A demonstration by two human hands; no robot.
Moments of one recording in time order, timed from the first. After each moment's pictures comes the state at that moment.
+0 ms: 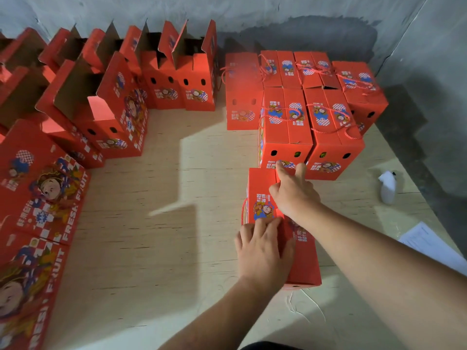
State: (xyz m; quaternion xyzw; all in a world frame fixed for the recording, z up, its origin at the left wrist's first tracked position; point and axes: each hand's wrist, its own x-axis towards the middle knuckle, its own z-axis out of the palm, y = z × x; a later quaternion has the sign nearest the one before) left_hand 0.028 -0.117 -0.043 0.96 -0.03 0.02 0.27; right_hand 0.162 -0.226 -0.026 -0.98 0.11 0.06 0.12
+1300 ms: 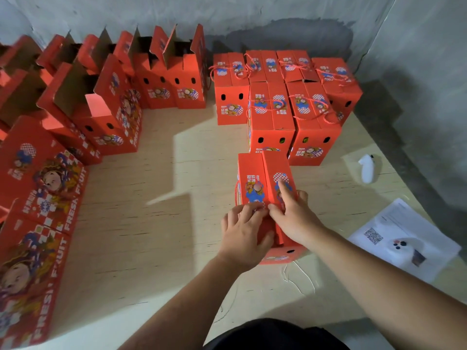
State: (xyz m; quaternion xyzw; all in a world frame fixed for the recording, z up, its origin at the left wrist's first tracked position) left_hand 0.000 -0.084 -0.052 0.95 -0.17 0.00 0.27; right_hand 0.036 -0.254 -0.034 -0.94 0.10 0.10 0.32
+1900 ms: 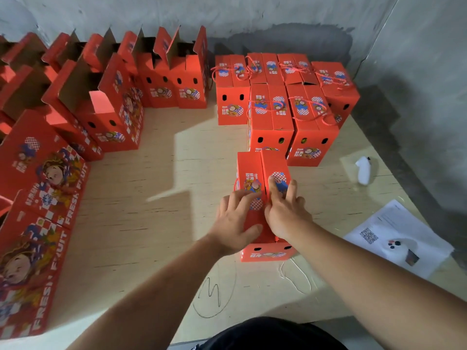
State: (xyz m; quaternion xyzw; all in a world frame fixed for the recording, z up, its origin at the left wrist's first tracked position) left_hand 0.023 -0.054 -0.049 0.91 -0.23 -0.04 0.34; right_hand 0.036 -0.226 -0.028 -0.98 0.12 0.11 0.13
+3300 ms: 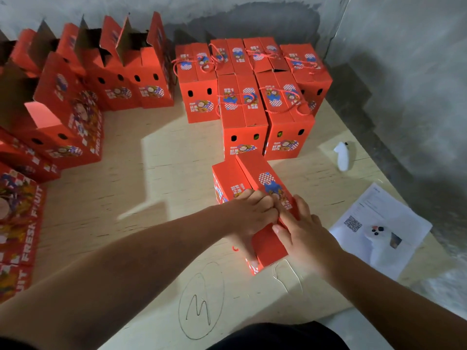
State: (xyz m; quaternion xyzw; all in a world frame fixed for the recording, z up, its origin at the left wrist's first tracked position) left_hand 0.100 -0.122 -0.022 0.80 -0.60 -0.10 -0.04; right_hand -0.019 -0.299 -0.027 -0.99 0.05 0.08 0.14
